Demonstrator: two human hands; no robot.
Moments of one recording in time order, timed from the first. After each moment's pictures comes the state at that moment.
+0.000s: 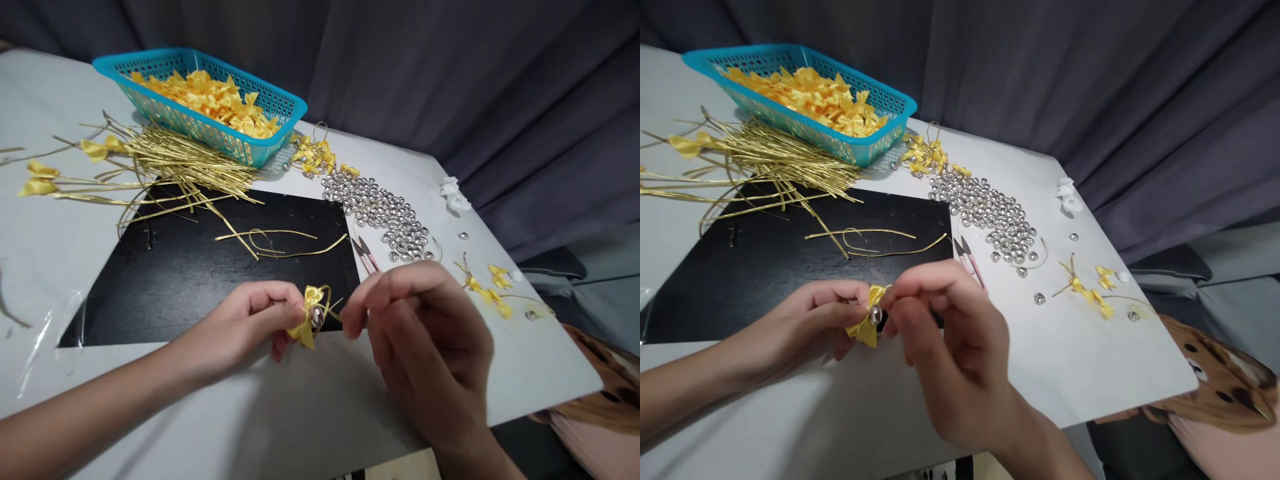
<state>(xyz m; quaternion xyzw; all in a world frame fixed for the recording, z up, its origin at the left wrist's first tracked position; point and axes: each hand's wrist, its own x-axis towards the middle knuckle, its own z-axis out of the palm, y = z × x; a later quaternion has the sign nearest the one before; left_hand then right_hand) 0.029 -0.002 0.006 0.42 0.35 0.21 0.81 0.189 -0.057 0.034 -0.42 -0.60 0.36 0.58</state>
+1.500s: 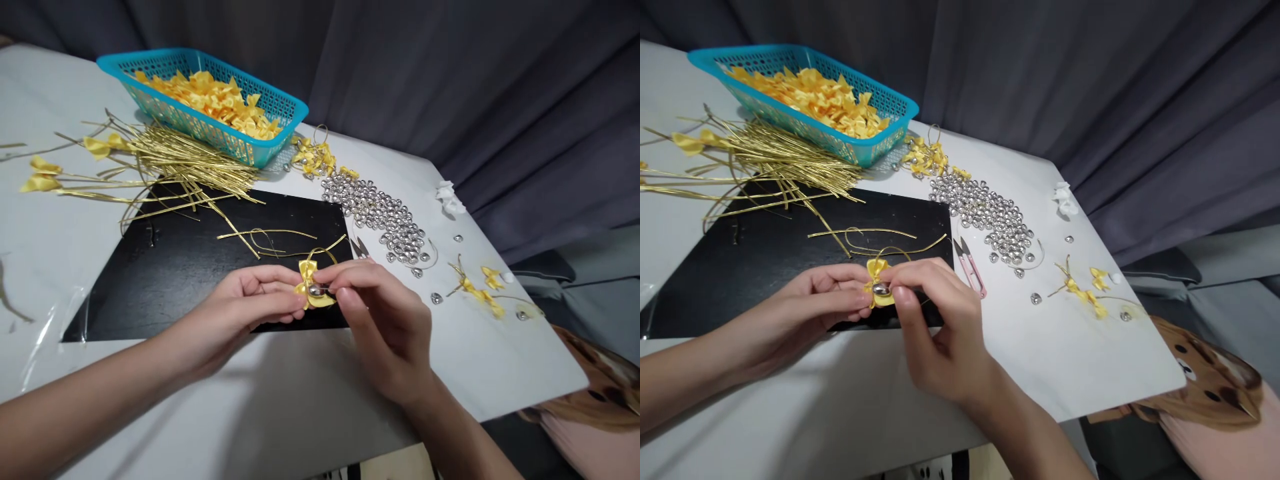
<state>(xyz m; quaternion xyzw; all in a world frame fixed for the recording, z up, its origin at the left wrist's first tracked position) 0.027 0.003 0.005 0.30 0.35 0.28 0.84 0.190 -0.044 0.020 -0.45 -0.69 0.25 0.50</state>
